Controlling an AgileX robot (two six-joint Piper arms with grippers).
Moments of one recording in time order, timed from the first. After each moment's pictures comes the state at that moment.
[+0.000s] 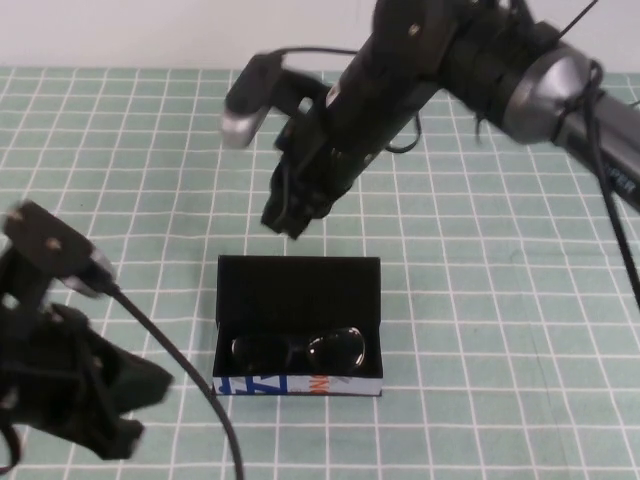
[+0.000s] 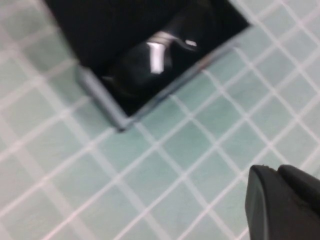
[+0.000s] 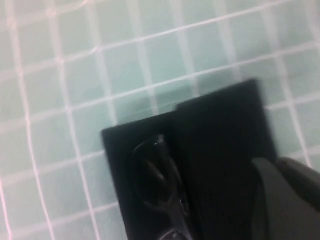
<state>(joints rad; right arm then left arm) 0.61 2.10 -2.10 0.44 1.23 -0.77 -0.31 1.01 -0.75 -0.55 0.91 0.65</state>
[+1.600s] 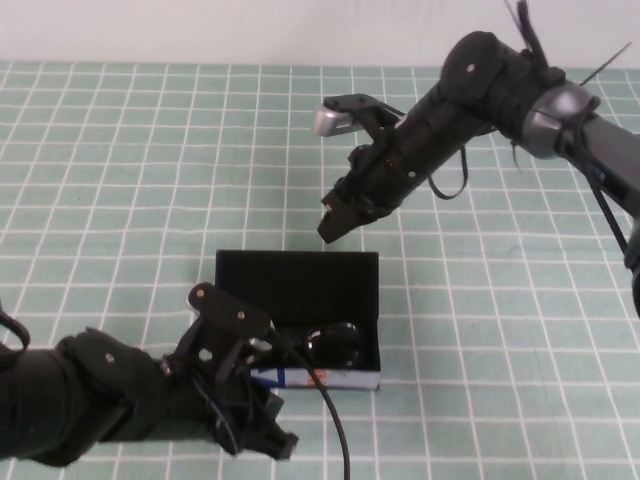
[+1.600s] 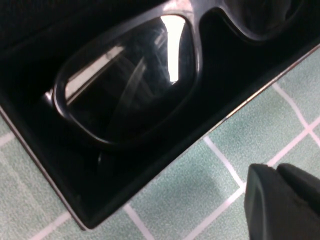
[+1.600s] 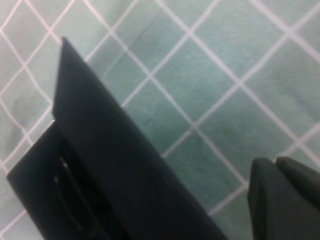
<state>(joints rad) 0.39 2.32 -2.11 0.66 1.22 -0.59 -0.68 1.57 -0.60 -1.26 0.18 1.19</state>
